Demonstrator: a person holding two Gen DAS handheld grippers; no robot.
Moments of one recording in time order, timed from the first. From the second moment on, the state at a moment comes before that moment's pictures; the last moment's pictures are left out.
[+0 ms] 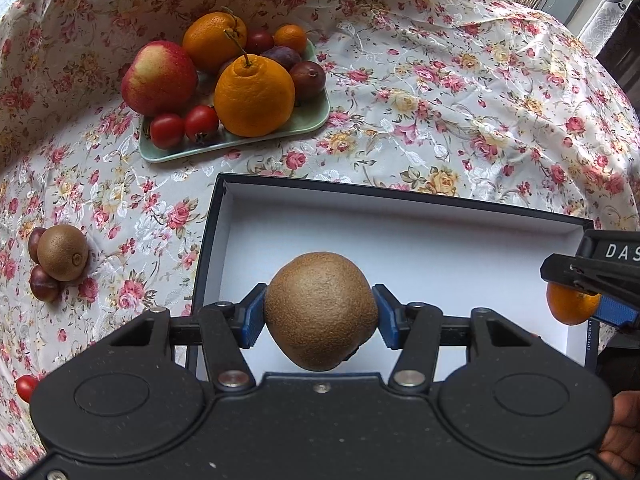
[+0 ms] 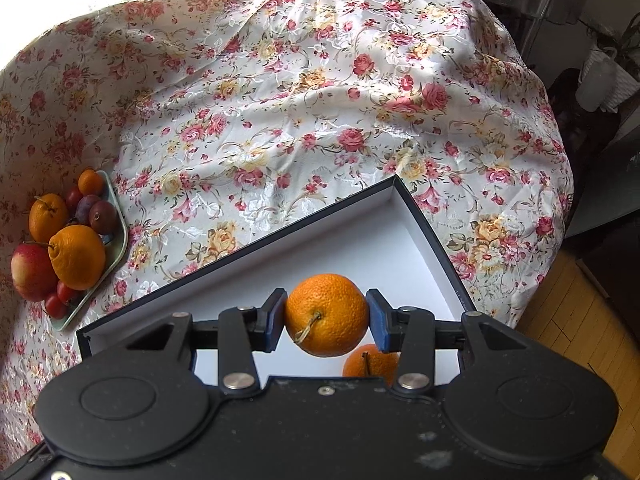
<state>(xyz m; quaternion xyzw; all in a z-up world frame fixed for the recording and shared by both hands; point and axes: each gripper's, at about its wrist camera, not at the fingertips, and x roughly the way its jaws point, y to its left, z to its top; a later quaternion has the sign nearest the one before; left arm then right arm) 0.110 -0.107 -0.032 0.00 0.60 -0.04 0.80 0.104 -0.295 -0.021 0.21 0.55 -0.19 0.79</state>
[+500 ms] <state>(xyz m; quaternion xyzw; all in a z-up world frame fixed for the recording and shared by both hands) 0.109 -0.112 -0.027 0.01 0.58 -0.05 0.82 0.103 -0.299 -0.019 0.19 0.54 -0.20 0.79</state>
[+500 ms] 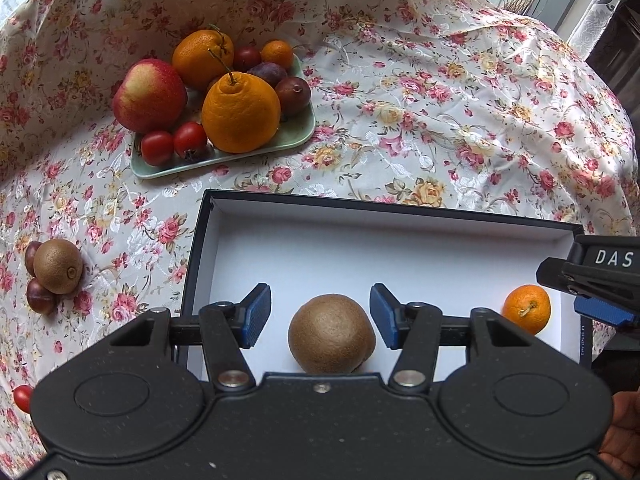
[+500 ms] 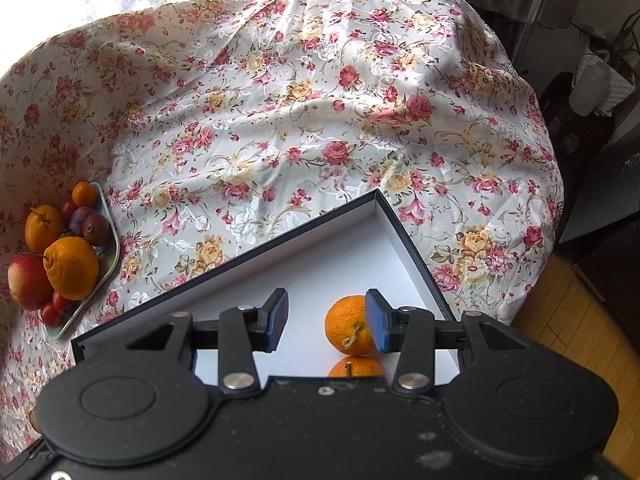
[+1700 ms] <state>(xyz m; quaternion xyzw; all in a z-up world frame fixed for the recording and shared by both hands) 0.109 -0.046 -0.007 -0.03 0.57 0.00 0.82 0.120 -0.231 -0.017 0.16 0.57 -0.17 0.79</state>
